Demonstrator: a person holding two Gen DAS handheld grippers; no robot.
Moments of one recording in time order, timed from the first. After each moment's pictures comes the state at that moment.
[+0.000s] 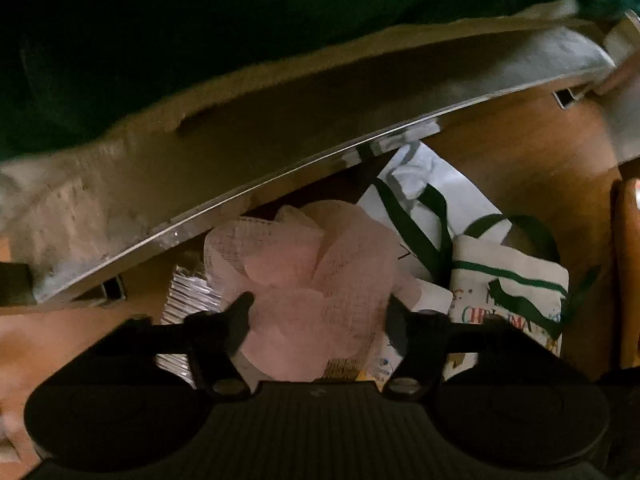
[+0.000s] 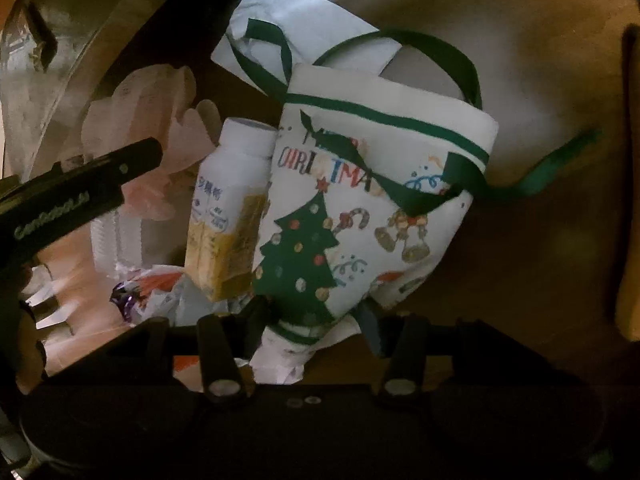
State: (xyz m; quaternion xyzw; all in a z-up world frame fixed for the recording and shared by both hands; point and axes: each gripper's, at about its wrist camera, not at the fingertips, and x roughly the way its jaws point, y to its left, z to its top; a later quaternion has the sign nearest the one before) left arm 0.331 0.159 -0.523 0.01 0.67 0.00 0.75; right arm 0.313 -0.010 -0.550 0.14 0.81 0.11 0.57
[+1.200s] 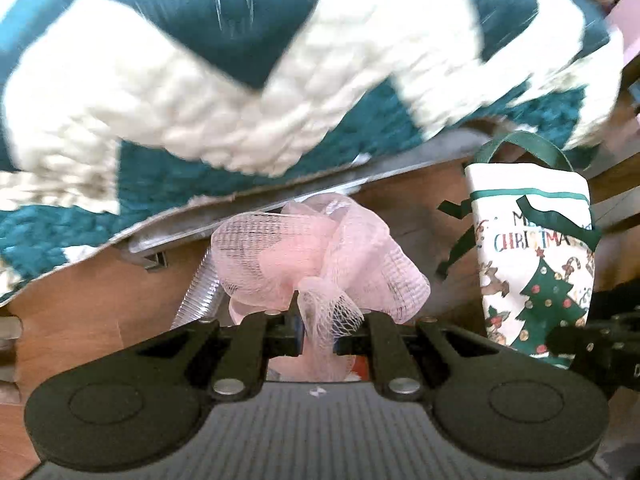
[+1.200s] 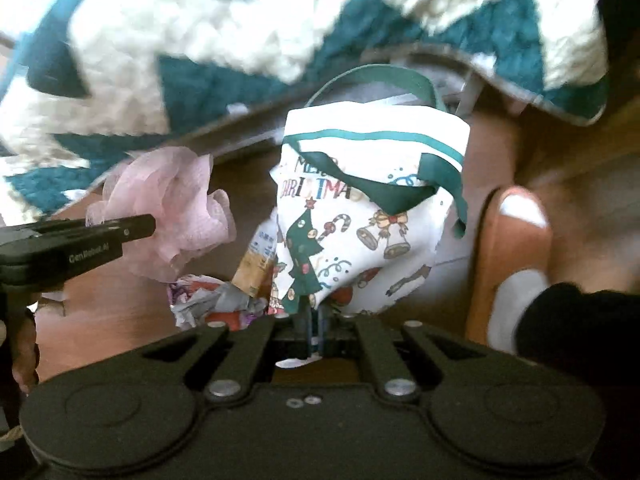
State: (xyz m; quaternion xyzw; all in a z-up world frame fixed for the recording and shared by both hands) left arm 0.257 0.122 -0.301 -0.04 0.61 0.01 0.80; right arm 0.281 -0.070 -0.307 0.03 0.66 0.16 0.73
